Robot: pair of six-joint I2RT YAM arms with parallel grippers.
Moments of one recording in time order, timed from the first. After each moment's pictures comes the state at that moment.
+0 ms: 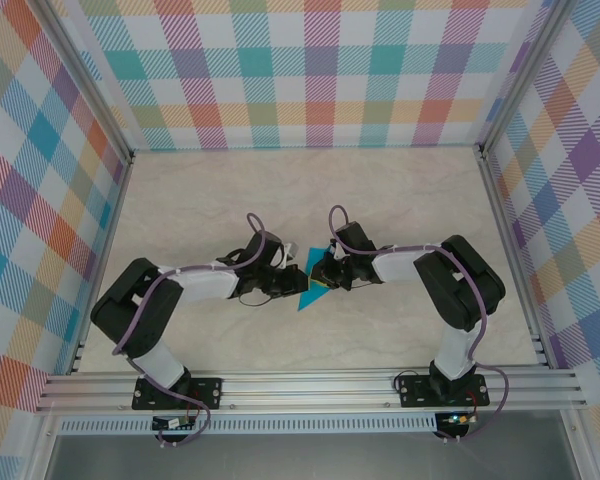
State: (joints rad) left arm -0.65 1.67 0.77 0.02 0.51 -0.77; right arm 0.60 1.82 0.85 0.02 -0.50 0.96
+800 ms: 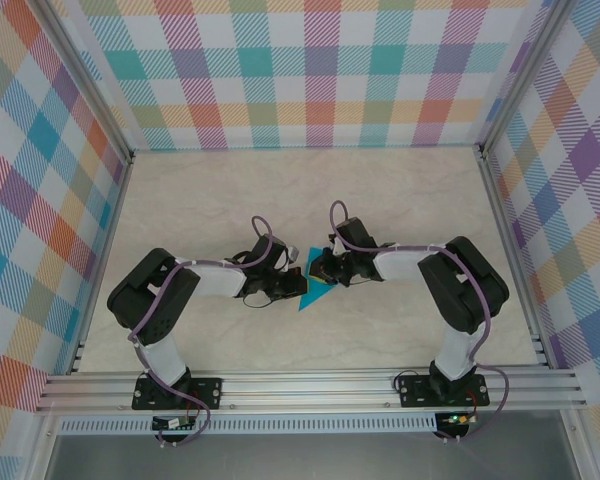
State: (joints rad) left arm -0.65 1.76 0.77 0.06 0.46 -0.76; right arm 0.60 1.80 0.87 0.02 -0.55 0.96
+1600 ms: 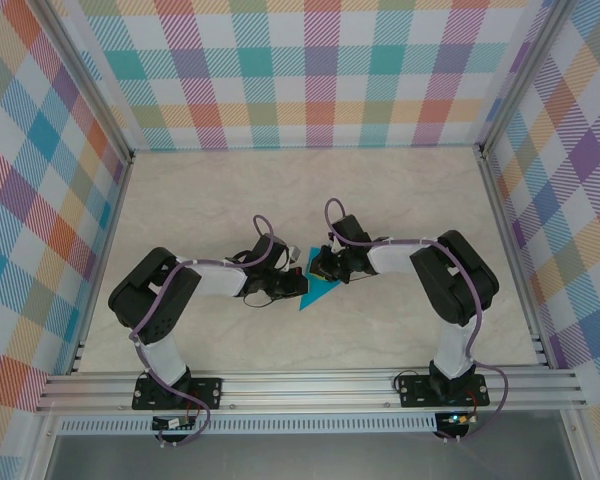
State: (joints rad) left arm -0.65 1.77 0.78 0.06 0.47 -0.73; right arm 0.60 1.87 0.95 -0.07 -0.46 0.94
